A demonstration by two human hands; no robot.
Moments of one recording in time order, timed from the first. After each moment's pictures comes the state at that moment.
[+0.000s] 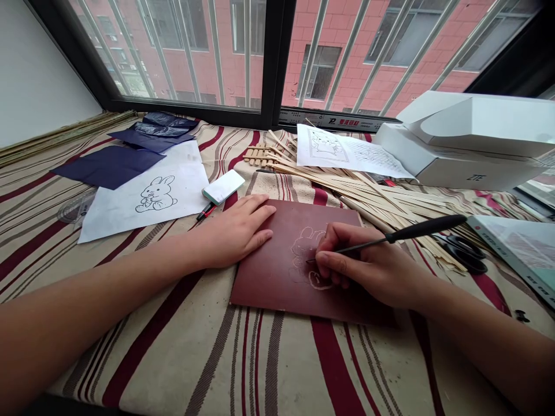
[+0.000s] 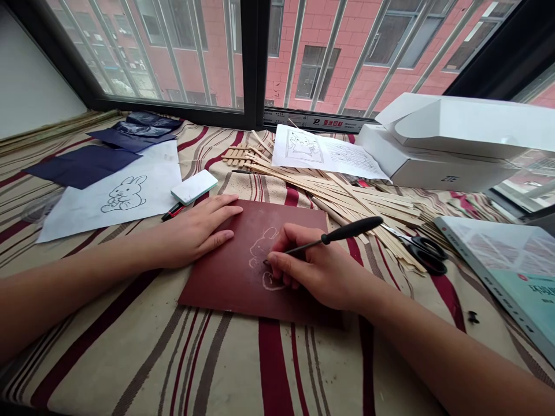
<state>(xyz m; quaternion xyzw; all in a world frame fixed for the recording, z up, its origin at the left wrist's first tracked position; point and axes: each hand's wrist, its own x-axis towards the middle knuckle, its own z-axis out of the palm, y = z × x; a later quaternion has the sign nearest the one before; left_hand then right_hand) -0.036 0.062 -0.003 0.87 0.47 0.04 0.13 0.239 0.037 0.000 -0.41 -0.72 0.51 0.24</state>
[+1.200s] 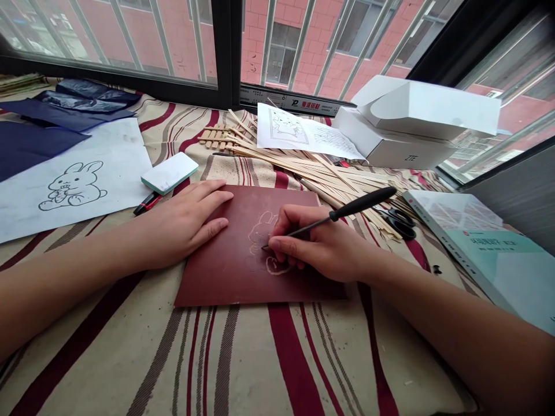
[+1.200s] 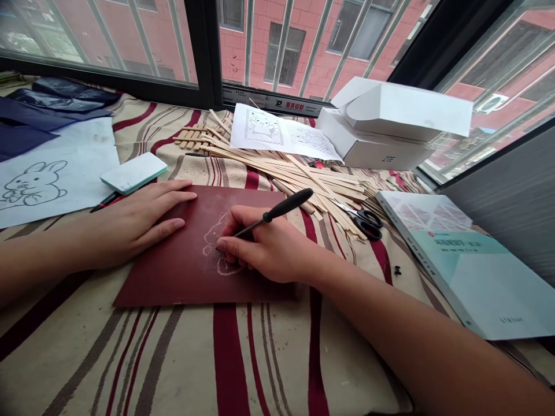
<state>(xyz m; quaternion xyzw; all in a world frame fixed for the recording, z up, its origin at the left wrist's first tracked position) -0.048 0.072 -0.026 0.88 0.45 0.11 0.09 0.237 0.039 0.004 -0.39 -0.72 0.52 0.24</state>
